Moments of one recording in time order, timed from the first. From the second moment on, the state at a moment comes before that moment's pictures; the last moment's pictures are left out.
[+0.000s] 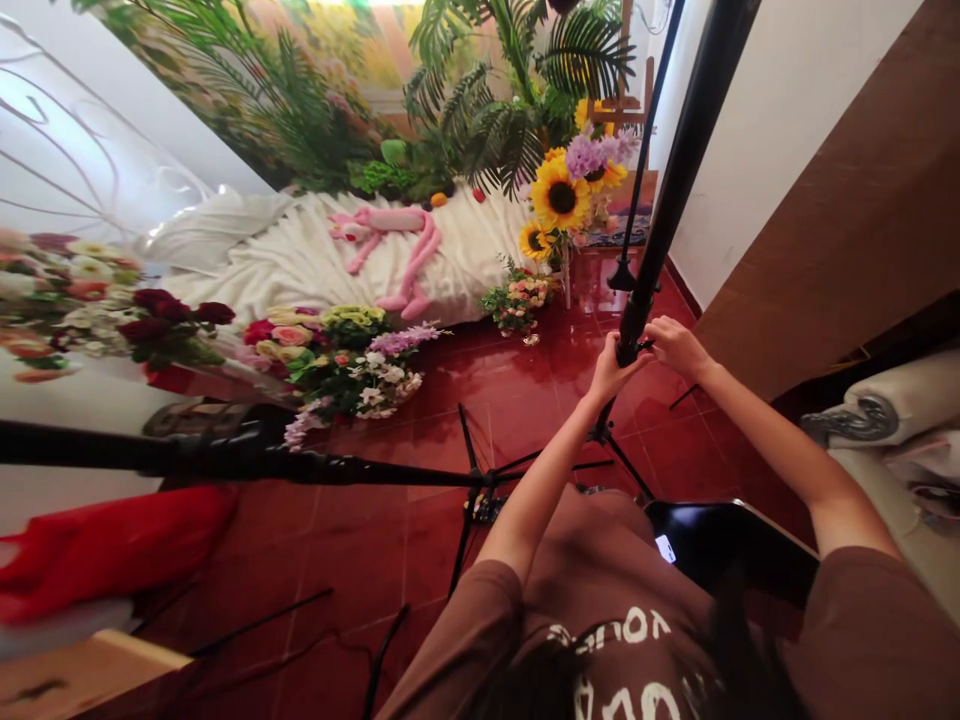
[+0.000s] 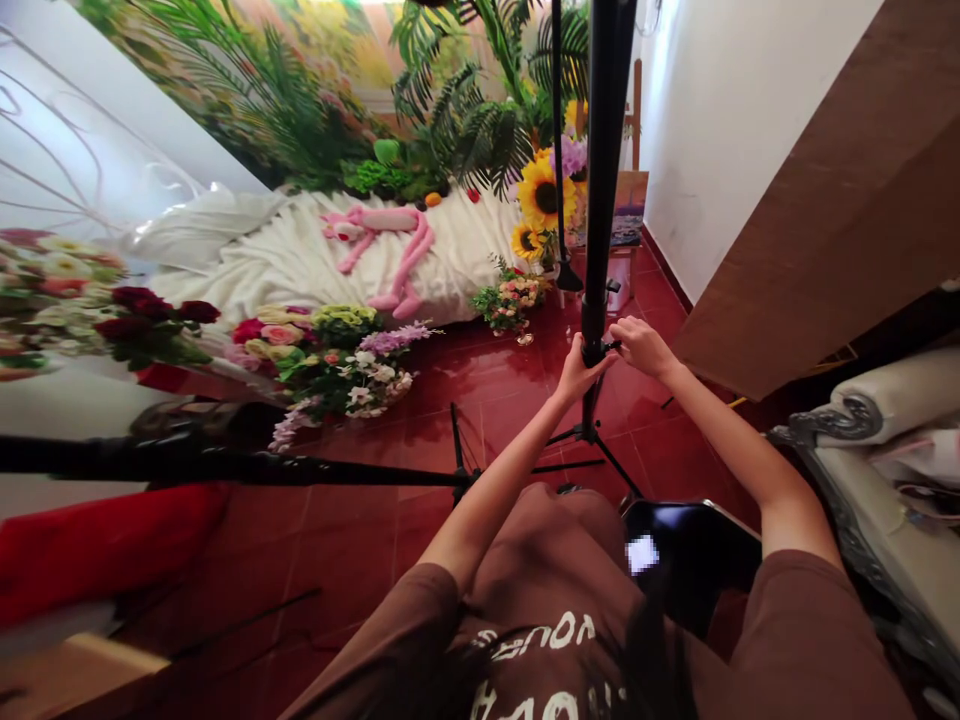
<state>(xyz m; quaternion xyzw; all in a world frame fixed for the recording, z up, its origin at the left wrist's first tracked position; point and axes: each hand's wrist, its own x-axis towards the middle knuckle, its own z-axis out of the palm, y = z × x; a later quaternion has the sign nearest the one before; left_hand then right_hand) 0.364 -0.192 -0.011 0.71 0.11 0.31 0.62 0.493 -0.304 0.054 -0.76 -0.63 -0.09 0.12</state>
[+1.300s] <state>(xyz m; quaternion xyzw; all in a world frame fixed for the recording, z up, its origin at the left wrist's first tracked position) 0.369 -0.190 -0.020 0.72 0.07 0.33 0.61 0.447 -0.342 0.070 -0.81 -0.51 -0.12 0.28</state>
